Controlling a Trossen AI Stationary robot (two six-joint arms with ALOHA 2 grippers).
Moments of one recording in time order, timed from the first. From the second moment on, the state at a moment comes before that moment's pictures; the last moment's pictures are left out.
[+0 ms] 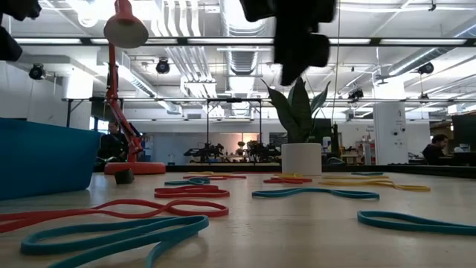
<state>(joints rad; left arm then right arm) -0.70 1.12 0.92 -1.16 0.15 -0.91 0.28 1.88 1.59 -0.91 -0.04 0.64</state>
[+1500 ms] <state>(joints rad) -0.72 1.03 0.94 -0.95 0.06 -1.06 0.08 1.80 1.04 -0.85 0.01 0.89</state>
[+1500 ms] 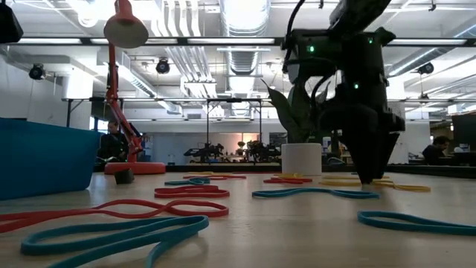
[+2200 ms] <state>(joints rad) -0.72 1.03 0.94 -0.95 0.06 -1.06 0.06 1.82 0.99 -0.64 -0.22 0.71</state>
